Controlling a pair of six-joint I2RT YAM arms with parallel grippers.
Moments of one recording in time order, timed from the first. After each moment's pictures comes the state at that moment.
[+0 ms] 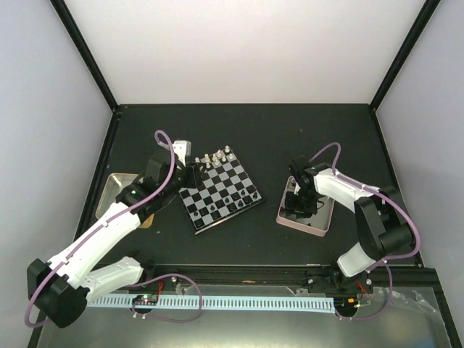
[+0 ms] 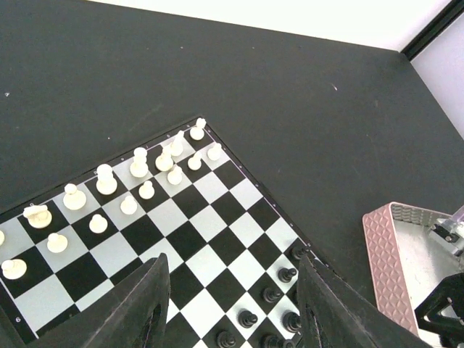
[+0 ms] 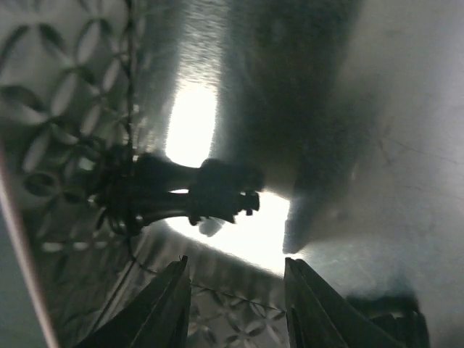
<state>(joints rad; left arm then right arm) -0.54 0.99 0.83 -0.37 -0.05 -0.46 0.41 1.57 0.89 -0.88 -0.19 0.53</state>
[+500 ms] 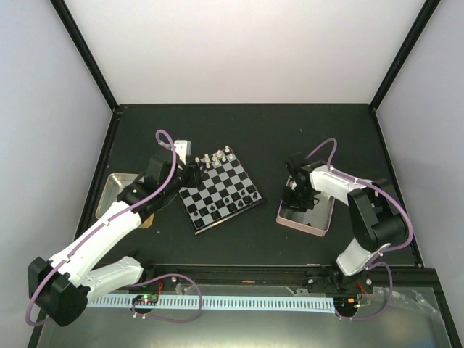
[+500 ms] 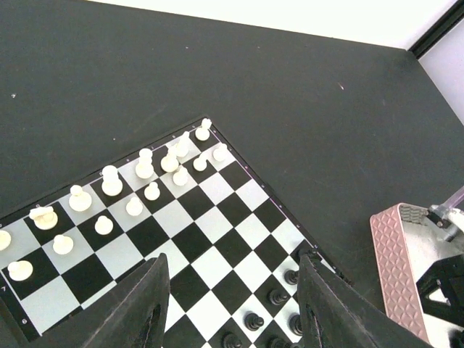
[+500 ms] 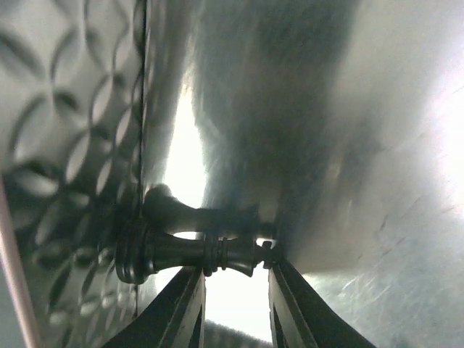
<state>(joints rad) -0.54 1.01 0.83 -0.37 -0.06 -0.45 0.41 1.65 0.93 -0.81 -0.17 0.53</state>
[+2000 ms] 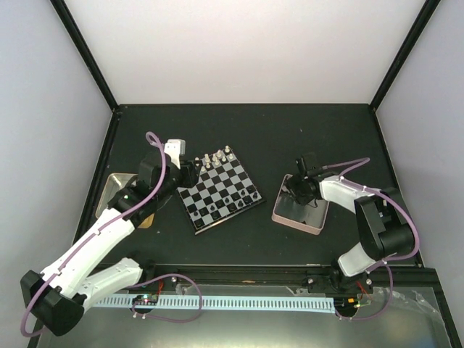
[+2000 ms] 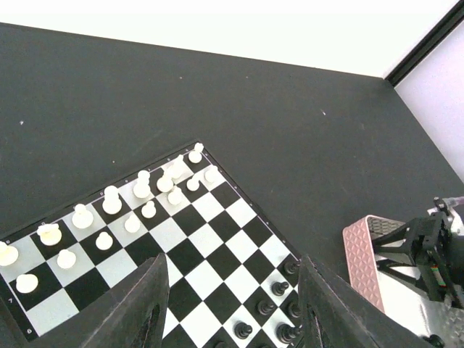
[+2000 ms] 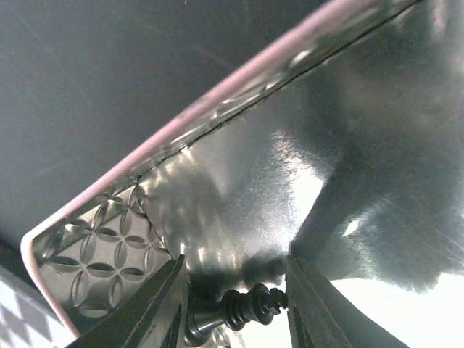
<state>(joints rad) -0.53 0.93 0.84 -0.38 -0.06 -0.45 0.34 1.56 0.77 -0.35 -0.09 1.26</state>
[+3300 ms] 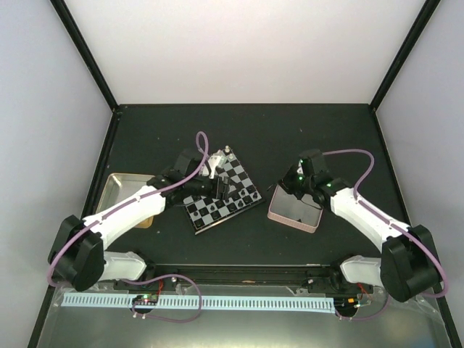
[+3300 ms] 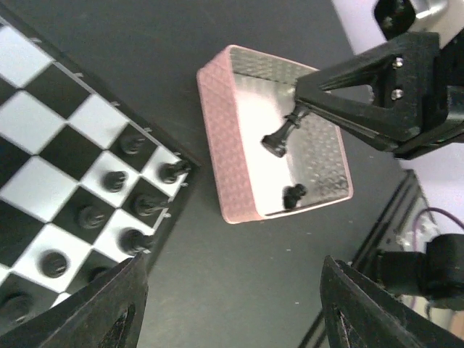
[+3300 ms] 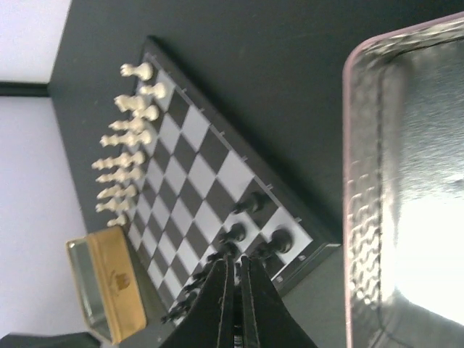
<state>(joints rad) -0.59 1.28 0.83 -0.26 0.47 -0.50 0.43 1.26 0.75 -0.27 -0.26 1.10</state>
